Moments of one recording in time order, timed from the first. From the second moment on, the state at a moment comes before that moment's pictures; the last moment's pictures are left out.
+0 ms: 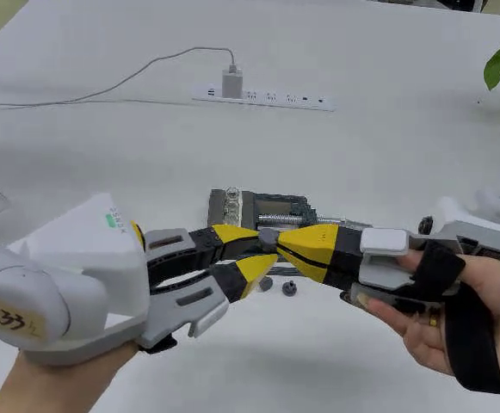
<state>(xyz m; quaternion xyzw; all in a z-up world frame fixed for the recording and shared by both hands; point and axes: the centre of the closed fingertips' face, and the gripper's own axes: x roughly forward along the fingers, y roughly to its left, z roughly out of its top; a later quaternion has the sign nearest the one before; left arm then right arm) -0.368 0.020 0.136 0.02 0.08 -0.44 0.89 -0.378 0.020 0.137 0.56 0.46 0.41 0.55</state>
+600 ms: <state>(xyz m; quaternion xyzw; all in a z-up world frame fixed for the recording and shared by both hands) -0.369 0.018 0.137 0.00 0.08 -0.45 0.89 -0.378 0.016 0.135 0.58 0.46 0.40 0.54</state>
